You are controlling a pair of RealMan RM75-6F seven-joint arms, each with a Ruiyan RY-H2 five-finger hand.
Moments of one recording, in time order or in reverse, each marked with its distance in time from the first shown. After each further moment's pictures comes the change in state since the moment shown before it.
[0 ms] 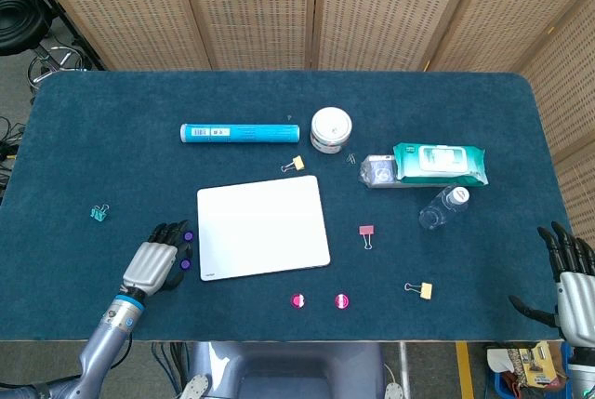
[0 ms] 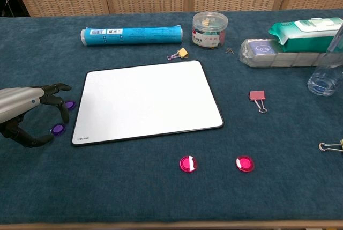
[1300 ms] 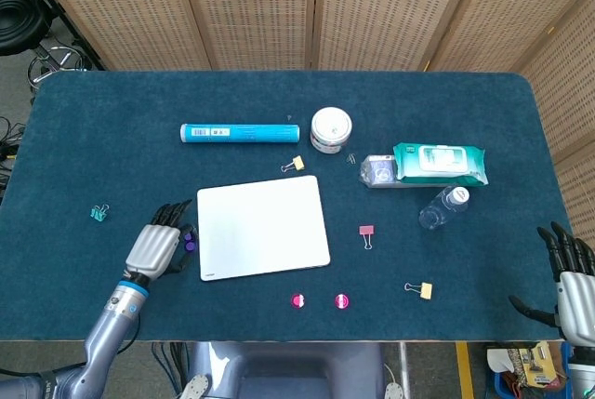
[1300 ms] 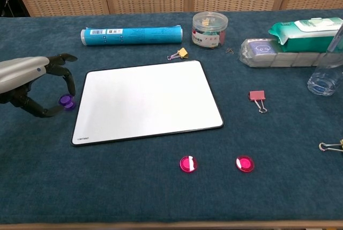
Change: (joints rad) left arm -0.048 0.013 -0.083 -0.045 -0.001 0.024 -0.019; right arm 0.003 0.004 0.000 0.000 0.010 -0.012 0.012
